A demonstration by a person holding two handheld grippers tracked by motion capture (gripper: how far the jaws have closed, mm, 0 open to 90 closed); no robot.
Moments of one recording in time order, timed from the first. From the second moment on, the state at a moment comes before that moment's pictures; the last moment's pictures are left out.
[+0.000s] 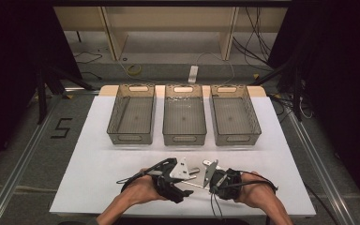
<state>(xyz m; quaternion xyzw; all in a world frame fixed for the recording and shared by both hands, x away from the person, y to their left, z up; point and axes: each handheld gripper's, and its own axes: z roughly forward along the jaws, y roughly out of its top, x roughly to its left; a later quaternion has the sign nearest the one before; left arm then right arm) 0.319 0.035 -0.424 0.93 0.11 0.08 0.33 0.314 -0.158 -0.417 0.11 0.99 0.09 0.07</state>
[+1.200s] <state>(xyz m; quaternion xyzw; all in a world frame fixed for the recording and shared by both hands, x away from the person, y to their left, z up) 0.316 0.018 -0.439 0.95 0.07 0.05 0.29 0.308 -0.150 -0.417 0.05 0.99 0.09 0.07</state>
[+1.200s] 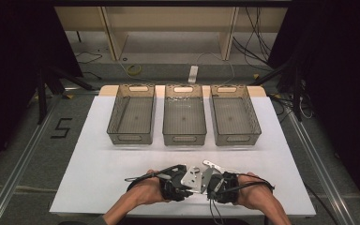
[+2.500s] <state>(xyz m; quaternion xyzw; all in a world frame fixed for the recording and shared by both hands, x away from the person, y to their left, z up) 0.364 0.091 -0.416 0.91 0.24 0.08 0.33 0.335 -0.206 -0.405 0.31 0.87 0.35 0.13</state>
